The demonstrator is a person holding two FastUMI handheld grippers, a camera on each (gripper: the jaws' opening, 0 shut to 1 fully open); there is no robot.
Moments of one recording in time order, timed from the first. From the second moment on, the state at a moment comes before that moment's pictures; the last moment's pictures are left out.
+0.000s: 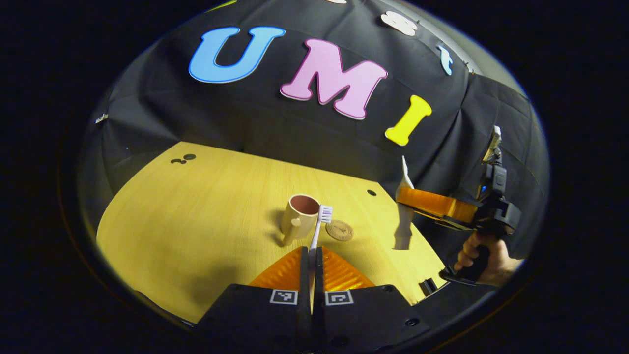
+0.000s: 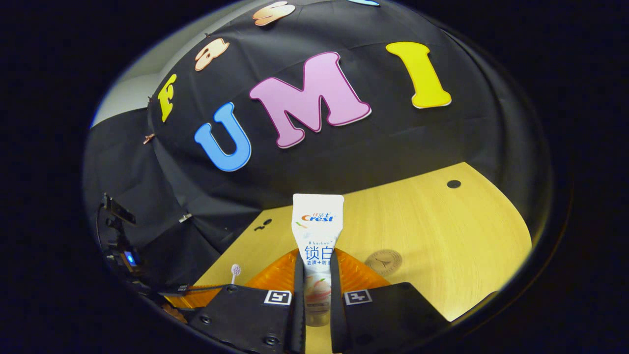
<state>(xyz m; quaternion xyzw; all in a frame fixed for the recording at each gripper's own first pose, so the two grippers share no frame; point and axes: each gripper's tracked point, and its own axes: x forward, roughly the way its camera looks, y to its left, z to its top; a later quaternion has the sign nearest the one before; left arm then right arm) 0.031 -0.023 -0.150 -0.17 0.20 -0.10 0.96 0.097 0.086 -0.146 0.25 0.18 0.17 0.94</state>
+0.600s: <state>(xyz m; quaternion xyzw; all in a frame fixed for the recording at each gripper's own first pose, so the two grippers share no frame) 0.001 0.026 -0.144 -0.19 0.17 -0.07 0.97 0.235 0.161 -0.187 0.24 0.13 0.15 0.95</state>
